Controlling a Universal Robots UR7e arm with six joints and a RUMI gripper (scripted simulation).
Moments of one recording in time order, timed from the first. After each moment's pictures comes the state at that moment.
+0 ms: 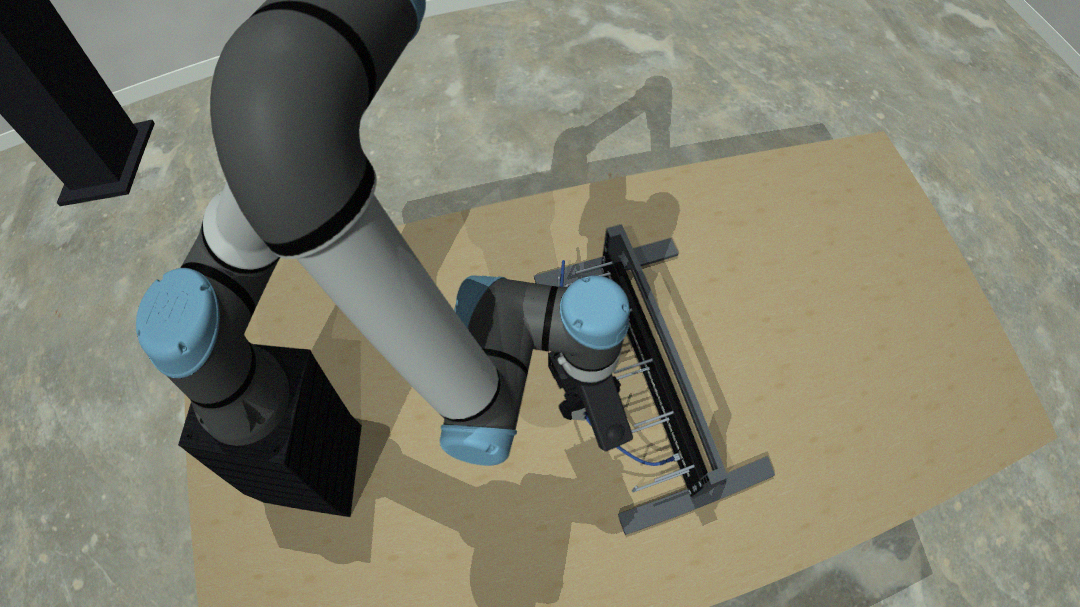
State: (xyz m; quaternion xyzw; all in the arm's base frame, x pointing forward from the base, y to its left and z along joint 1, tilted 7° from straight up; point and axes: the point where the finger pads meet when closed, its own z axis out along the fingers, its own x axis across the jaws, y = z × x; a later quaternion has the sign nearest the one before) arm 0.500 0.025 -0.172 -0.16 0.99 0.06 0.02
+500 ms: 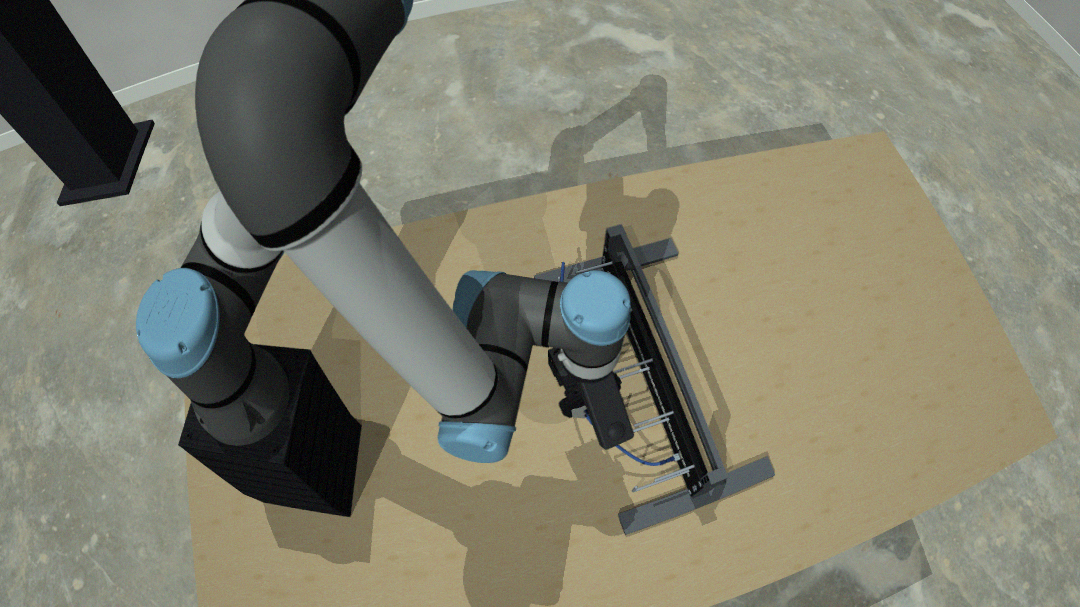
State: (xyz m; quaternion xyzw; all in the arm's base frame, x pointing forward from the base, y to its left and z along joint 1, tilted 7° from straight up) arm 0.500 0.024 -0.161 -0.16 0.99 0.06 0.02
